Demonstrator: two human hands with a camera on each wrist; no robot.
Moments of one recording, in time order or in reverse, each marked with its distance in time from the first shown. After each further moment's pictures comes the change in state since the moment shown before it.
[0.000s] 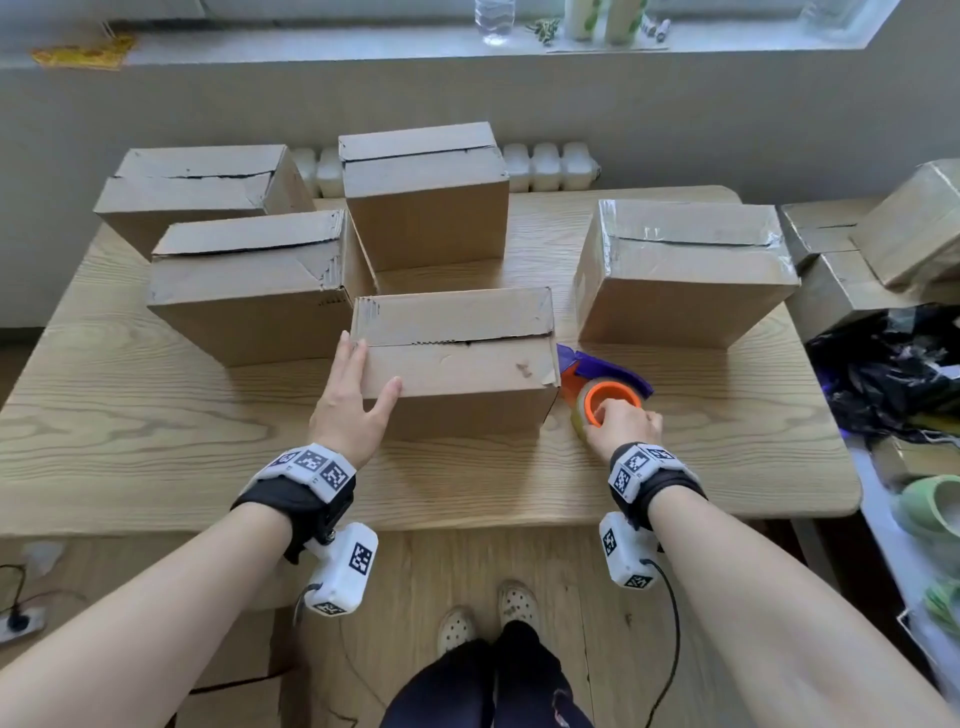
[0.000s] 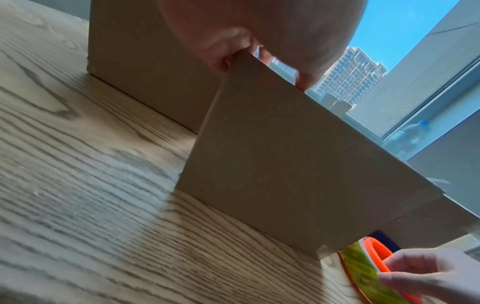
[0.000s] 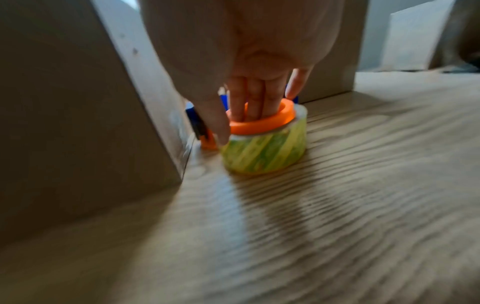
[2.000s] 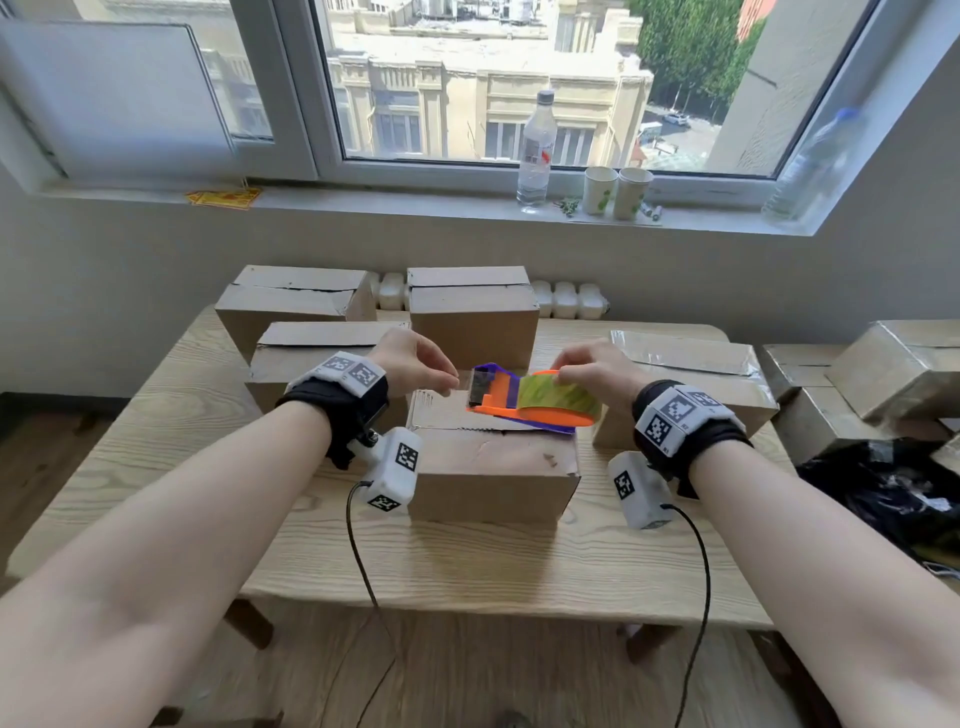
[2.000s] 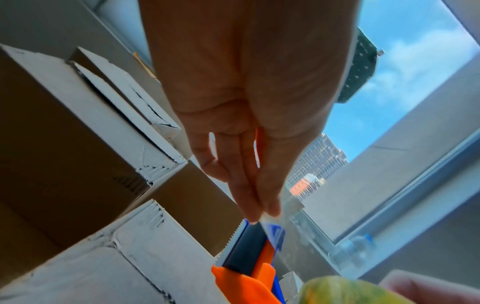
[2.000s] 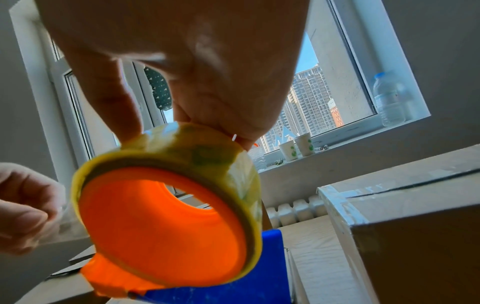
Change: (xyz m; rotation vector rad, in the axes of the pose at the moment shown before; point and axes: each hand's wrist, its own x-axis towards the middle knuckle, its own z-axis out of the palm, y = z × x) left_hand 0.061 0.094 -0.124 -0.168 -0.262 0.125; right_hand -0.030 -0.127 -0.186 0.492 -0.143 -0.576
